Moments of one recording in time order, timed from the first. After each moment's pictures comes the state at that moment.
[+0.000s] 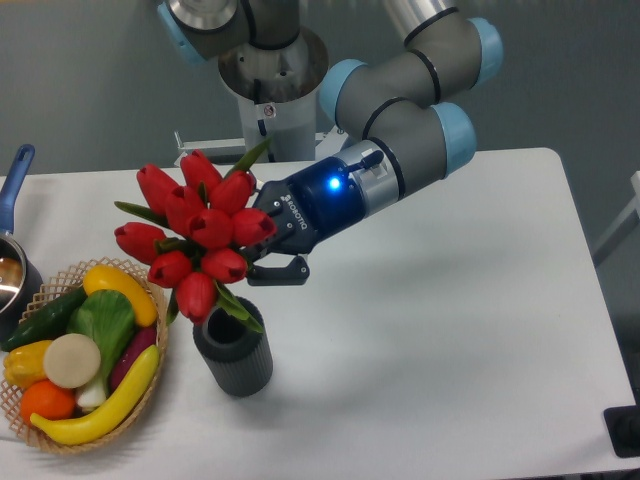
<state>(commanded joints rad) 2.55 -1.88 -1.69 -0.92 -0.07 1.15</state>
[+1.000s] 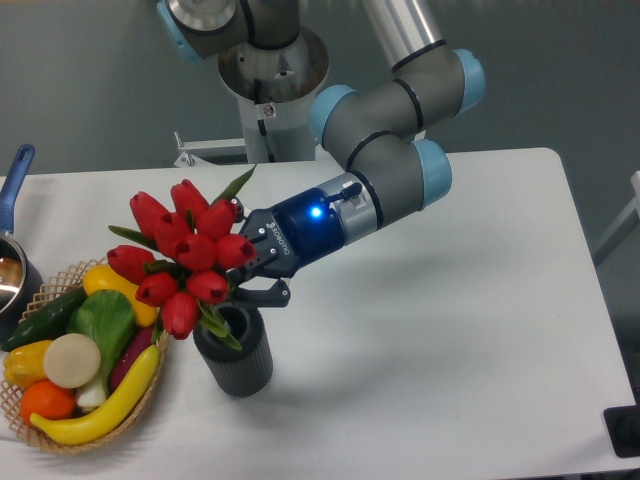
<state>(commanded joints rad) 2.54 -1.93 -1.76 -0.92 -0.05 1.31</state>
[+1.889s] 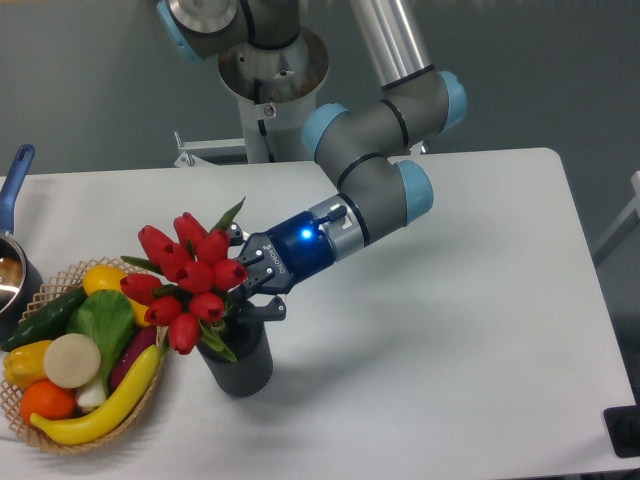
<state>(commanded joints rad) 2.53 -1.97 -1.87 -0.87 0.04 1.44</state>
